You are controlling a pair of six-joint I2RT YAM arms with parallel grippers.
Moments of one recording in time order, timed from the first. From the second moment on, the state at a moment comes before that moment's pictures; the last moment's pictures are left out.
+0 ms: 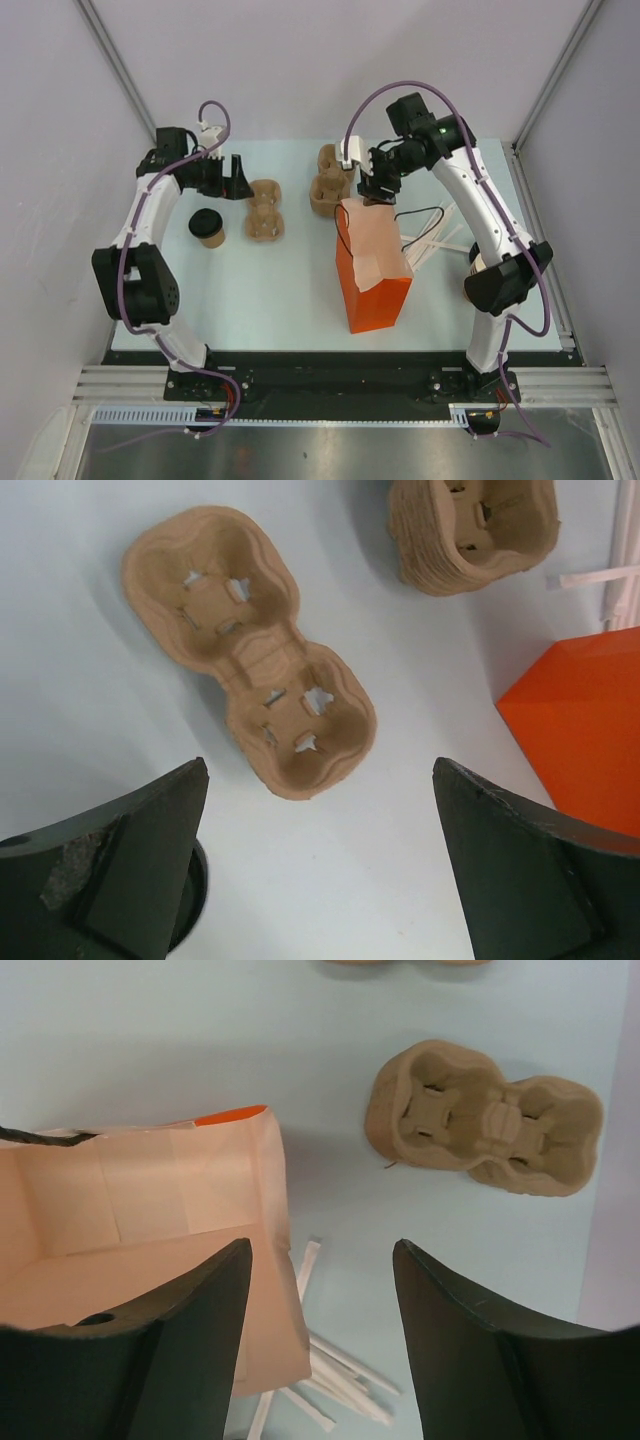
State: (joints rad) left arm 0.08 1.70 1.52 -0.71 0.63 0.17; right arm 0.47 1.89 2.25 -1.34 -0.57 -1.10
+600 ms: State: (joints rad) left arm 0.07 2.16 2.09 -0.82 0.57 0.52; right arm 0.45 1.89 2.19 -1.35 -0.55 -1.11
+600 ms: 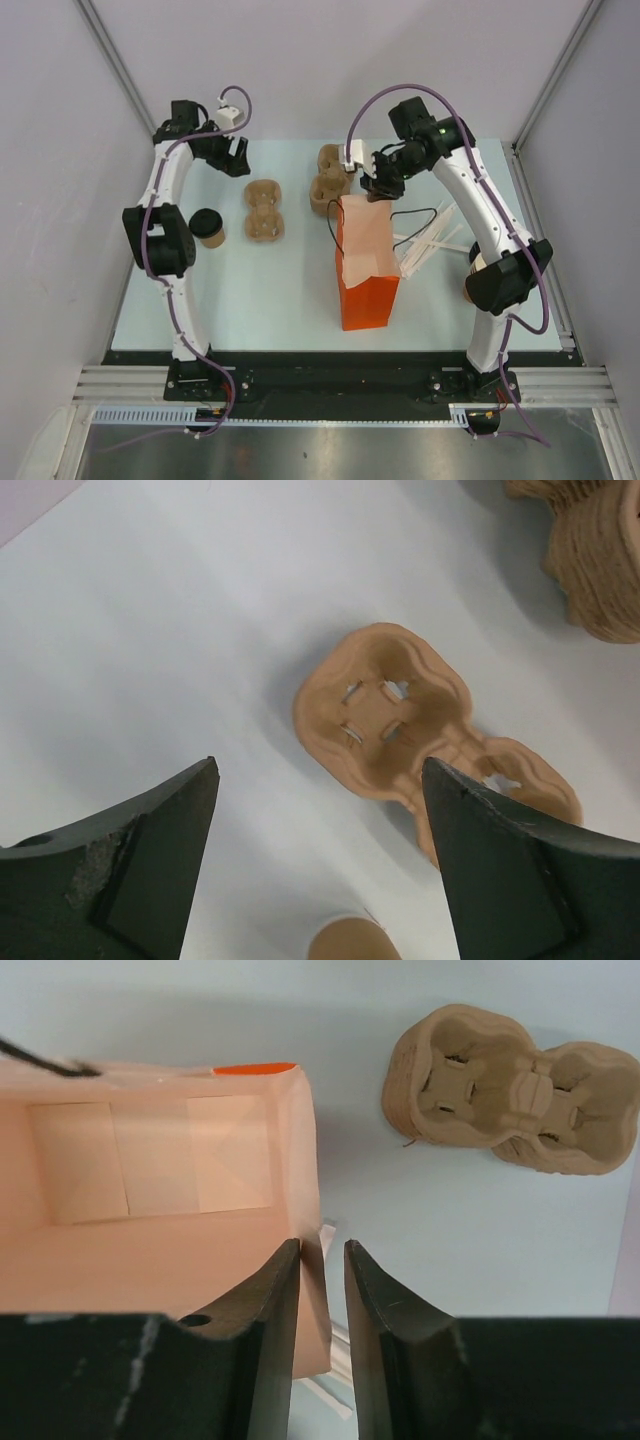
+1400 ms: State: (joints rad) left arm 0.02 2.41 2.15 -0.77 0.51 0.61; right arm 0.46 1.89 2.19 -1.35 -0.55 -1.07
